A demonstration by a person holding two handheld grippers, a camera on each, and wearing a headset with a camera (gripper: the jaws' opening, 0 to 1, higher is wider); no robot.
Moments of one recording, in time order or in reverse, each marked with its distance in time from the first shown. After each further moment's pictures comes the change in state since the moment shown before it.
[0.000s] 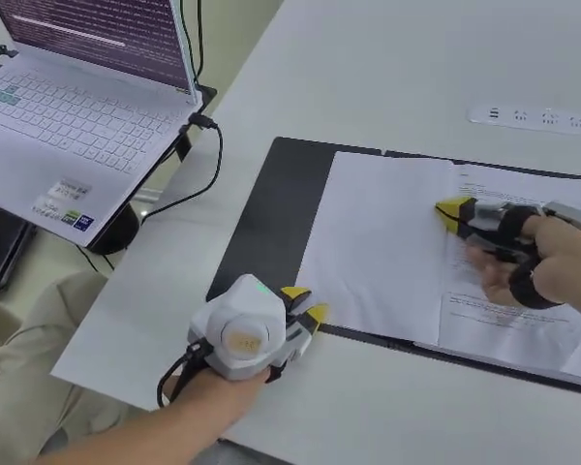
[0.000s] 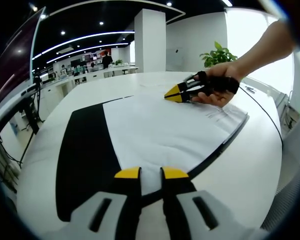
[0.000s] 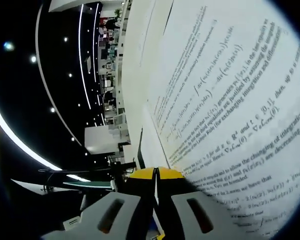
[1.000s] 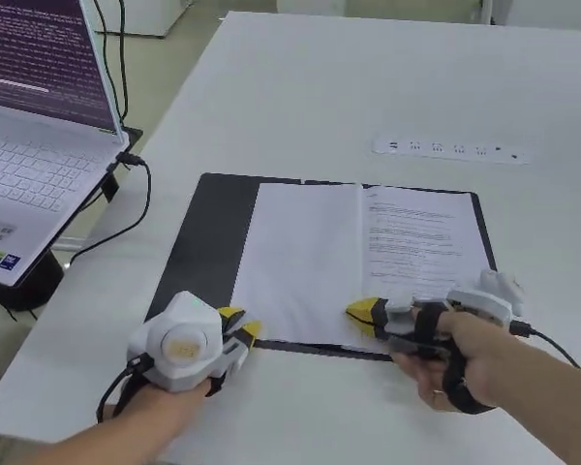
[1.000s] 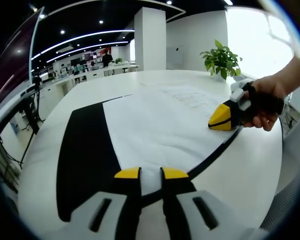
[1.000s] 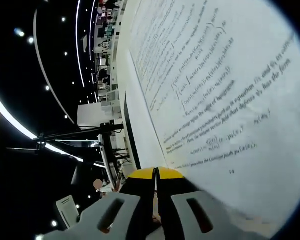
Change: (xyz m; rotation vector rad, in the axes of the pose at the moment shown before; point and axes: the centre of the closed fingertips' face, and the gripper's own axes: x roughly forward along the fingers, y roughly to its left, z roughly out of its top) left arm 0.000 0.000 0.000 0.005 0.019 0.004; right arm -0.078 -0.059 -0.107 -0.052 0.176 -0.068
